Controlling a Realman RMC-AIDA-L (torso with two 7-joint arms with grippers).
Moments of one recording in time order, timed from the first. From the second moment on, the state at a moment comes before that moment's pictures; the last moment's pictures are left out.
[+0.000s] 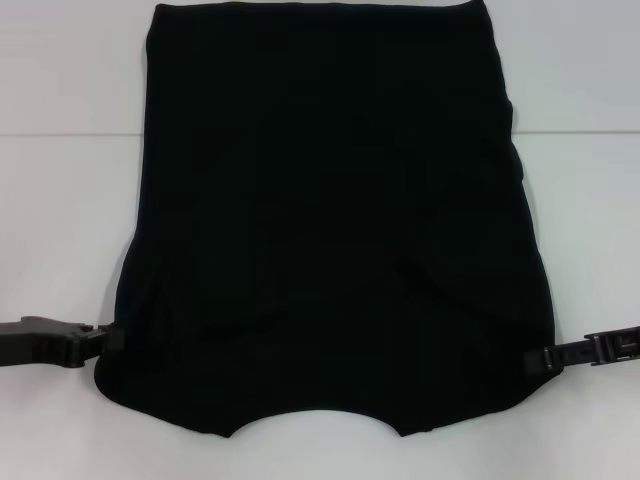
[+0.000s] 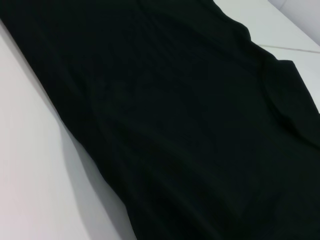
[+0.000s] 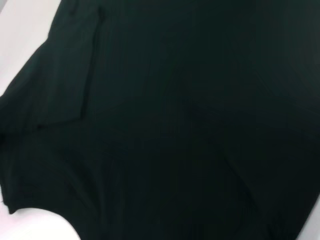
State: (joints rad) left arm -0.46 -2.08 0.44 0.87 2.42 1.51 -1.85; right arm 0.60 1.96 -0.76 -0.65 -2.37 -1.46 2.20
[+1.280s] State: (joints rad) left arm -0.46 -2.07 0.43 0.88 2.42 1.53 -1.84; right arm 0.59 1.98 -0.74 -0.65 -2.37 -1.44 2.19
